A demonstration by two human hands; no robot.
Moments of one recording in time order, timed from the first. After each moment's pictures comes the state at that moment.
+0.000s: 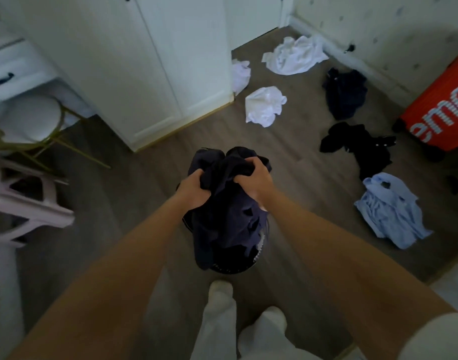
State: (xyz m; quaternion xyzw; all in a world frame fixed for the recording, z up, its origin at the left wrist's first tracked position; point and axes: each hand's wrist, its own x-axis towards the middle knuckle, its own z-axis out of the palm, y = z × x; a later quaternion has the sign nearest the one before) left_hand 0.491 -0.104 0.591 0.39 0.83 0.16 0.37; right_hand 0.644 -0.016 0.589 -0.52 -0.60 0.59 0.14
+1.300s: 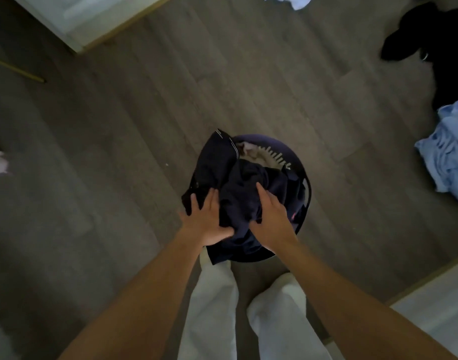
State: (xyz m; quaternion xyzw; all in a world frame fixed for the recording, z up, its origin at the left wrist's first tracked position) left_hand 0.466 -0.148 0.227 0.44 0.72 -0.21 0.49; right_hand 0.631 -0.084 0.224 -0.53 -0.70 0.47 -0.14
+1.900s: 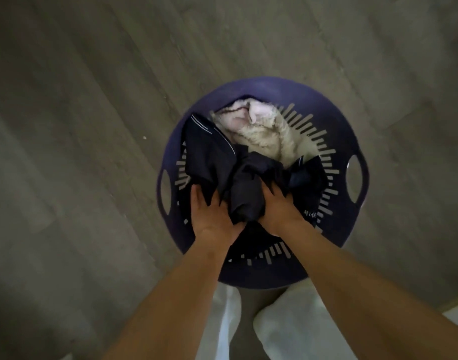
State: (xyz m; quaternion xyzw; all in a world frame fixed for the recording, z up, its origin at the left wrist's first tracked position) left_hand 0.510 -0.156 0.060 0.50 0.71 -0.35 0.35; right_hand 0.636 -0.084 0.008 -0.48 -0.70 0.42 -0.33
